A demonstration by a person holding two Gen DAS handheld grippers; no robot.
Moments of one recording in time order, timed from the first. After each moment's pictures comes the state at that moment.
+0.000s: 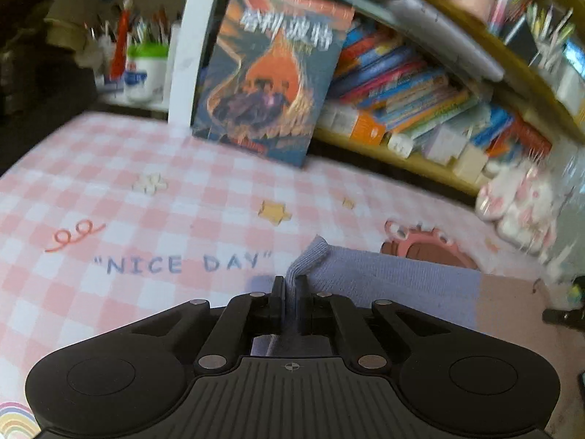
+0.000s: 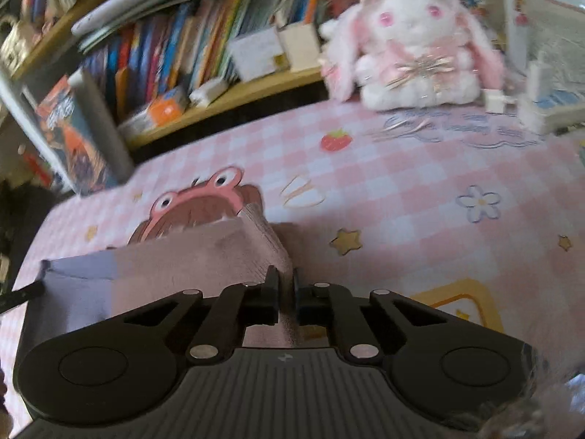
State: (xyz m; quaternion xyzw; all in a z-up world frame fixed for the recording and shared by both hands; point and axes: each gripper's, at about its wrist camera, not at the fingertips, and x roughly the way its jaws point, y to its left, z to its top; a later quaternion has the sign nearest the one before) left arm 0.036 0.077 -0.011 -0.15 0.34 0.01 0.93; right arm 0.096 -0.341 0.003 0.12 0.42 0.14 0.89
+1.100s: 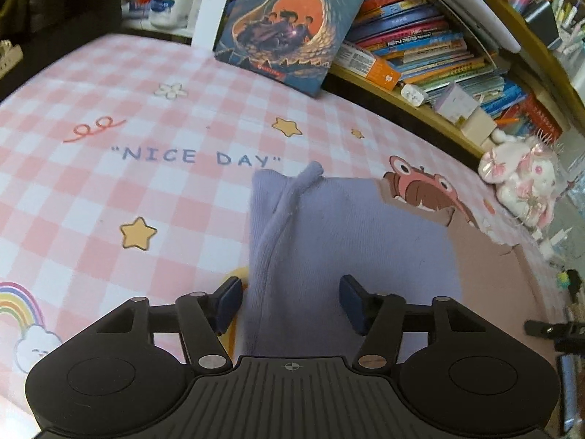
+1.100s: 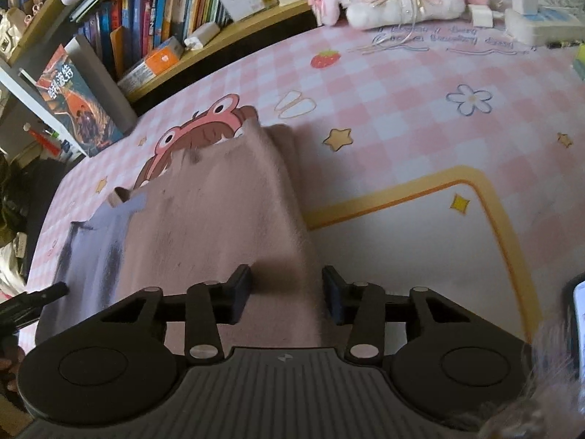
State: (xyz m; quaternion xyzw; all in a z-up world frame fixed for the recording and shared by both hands) left arm -0.002 0.073 -0.026 -0.22 0.41 0.01 0.89; right arm 0.060 -0.352 -0.020 0.16 0.50 0.16 0.84
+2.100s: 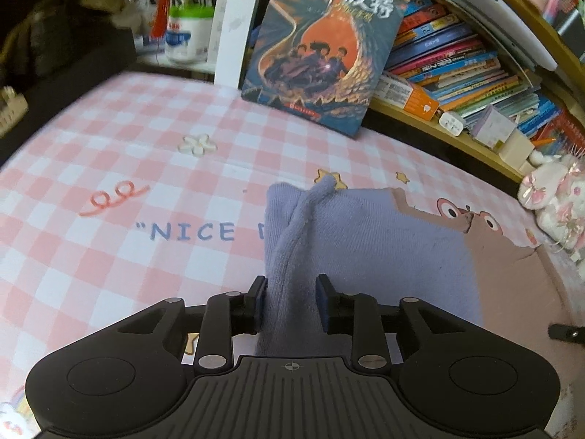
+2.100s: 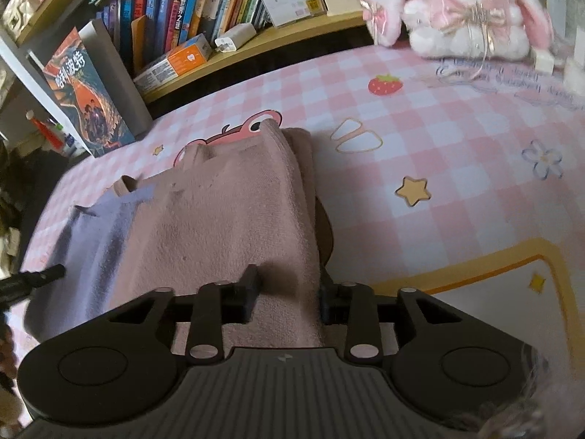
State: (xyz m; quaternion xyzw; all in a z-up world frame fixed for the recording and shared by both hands) left arm 0.037 0.101 -0.017 -0.16 0.39 0.07 0.90; right arm 0.101 -0.296 -0.018 0.11 0.47 0.17 0.86
